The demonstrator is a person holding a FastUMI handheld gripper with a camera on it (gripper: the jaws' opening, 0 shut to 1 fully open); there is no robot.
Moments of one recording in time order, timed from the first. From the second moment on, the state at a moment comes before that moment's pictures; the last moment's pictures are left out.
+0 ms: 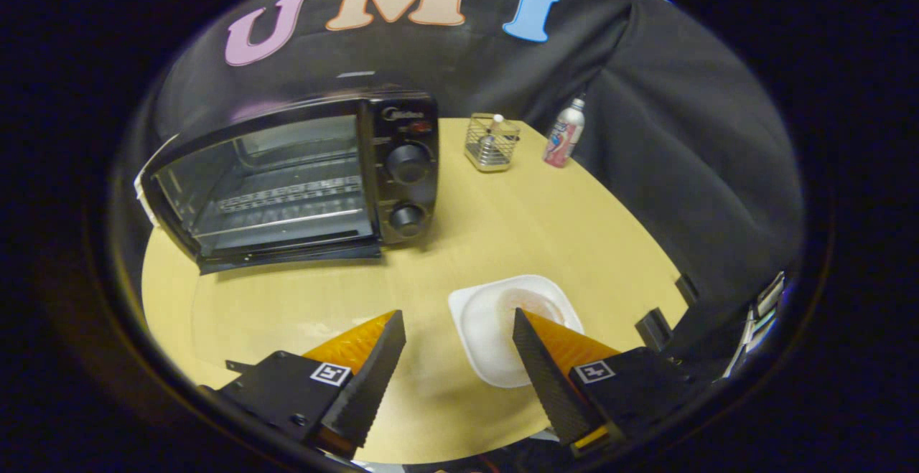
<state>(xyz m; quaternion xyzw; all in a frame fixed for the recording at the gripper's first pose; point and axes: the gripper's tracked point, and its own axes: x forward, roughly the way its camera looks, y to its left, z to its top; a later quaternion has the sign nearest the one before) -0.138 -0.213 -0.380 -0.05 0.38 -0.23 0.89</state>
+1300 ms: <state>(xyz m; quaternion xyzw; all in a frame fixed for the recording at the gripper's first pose) -0.146 -0.290 -0.458 0.05 0.44 -0.26 0.86</state>
